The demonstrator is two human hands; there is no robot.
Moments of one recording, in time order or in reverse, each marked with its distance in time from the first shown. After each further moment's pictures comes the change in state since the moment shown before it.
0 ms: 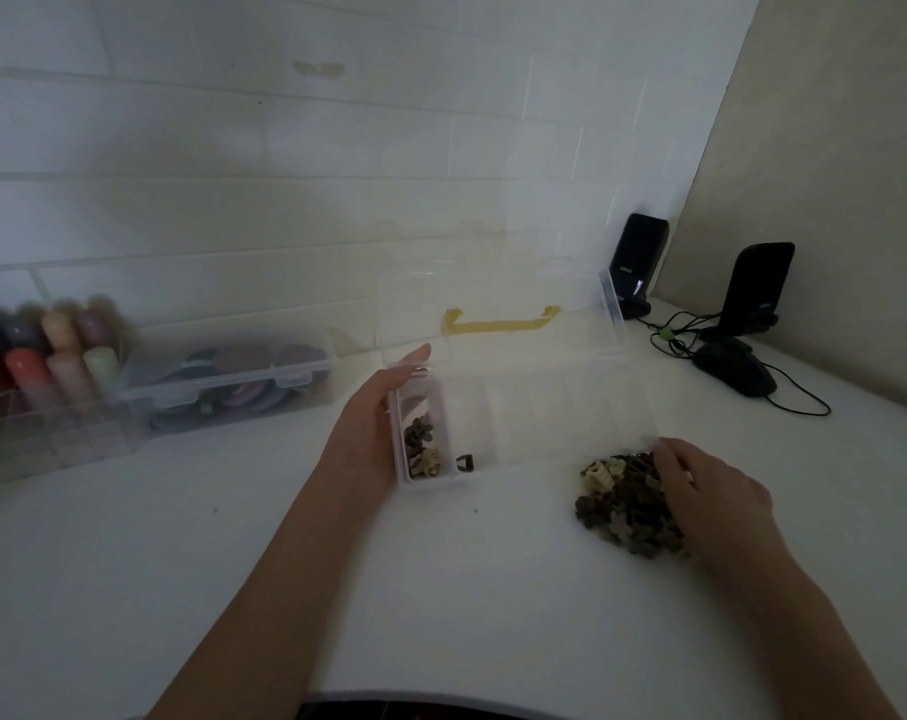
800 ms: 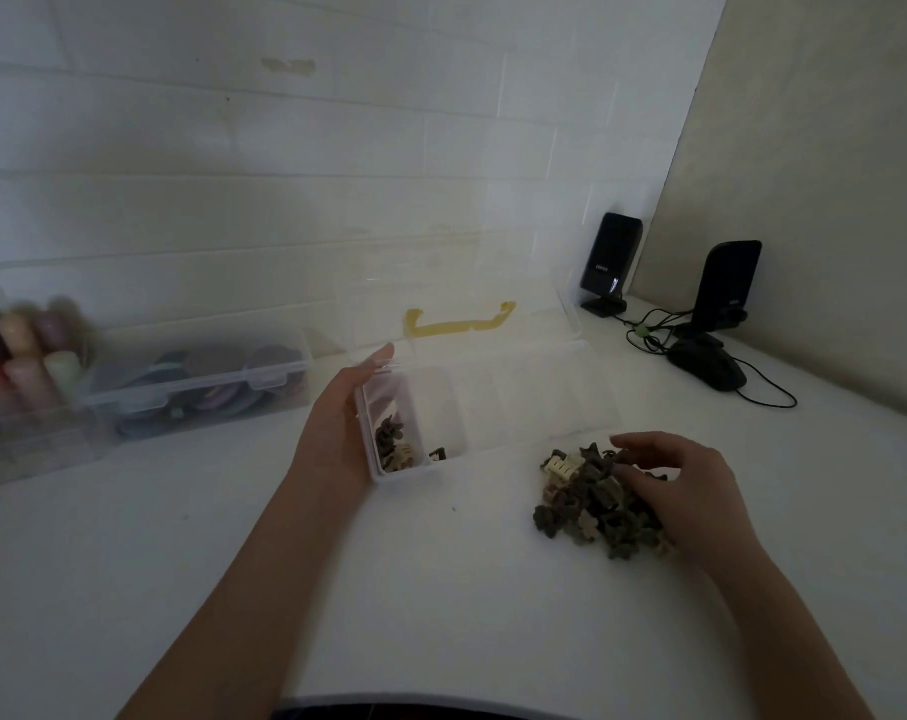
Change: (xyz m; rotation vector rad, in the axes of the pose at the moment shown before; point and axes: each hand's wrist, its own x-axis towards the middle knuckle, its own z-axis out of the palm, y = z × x) left_hand -0.001 0.002 -0.002 -0.035 0.063 -0.020; right_hand 0.003 0.008 0.003 0.441 0.084 -0.108
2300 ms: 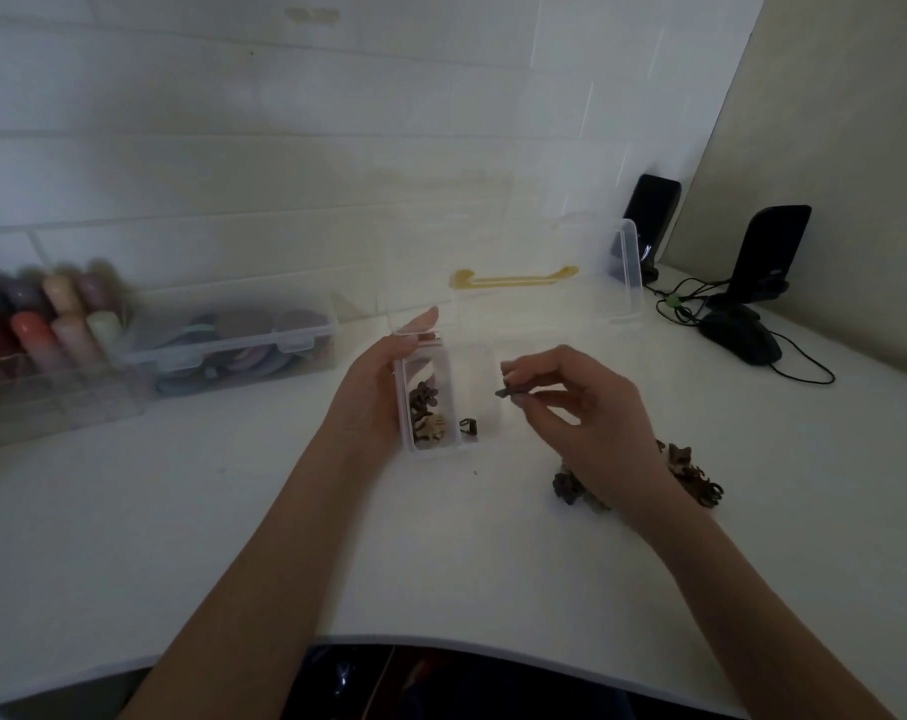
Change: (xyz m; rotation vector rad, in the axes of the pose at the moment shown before) left_hand -0.004 -0.002 0.005 0.107 -0.105 0.031; right_hand -0.009 -0.085 0.044 0.467 -0.228 -0.468
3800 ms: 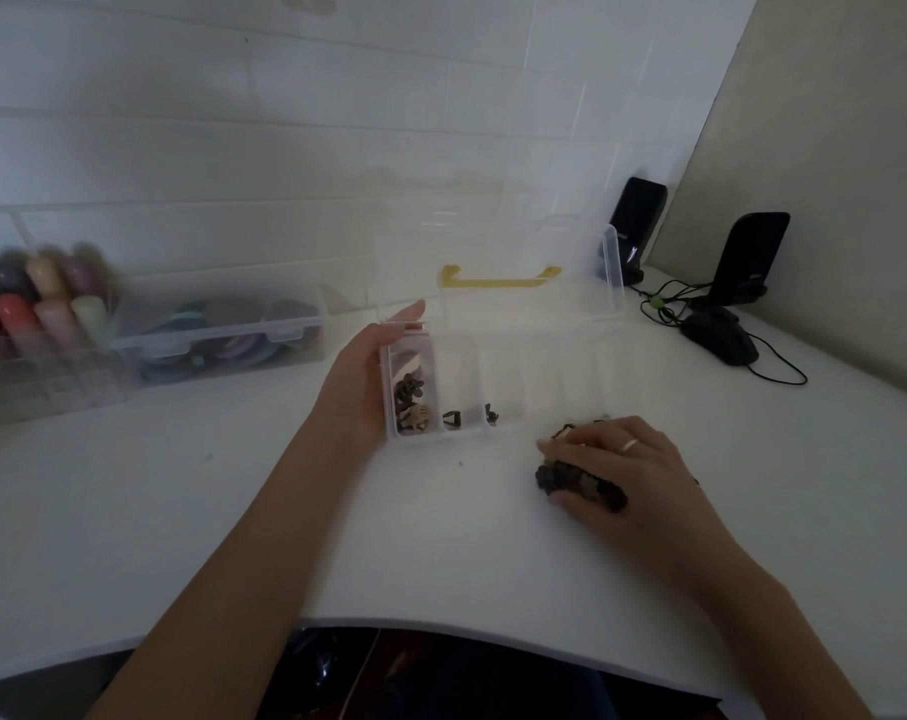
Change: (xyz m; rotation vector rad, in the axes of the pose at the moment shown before) left_hand 0.006 -0.002 -0.003 -0.081 0.018 0.003; right_hand -0.057 0.029 -0.048 -0.807 -0.182 -0.084
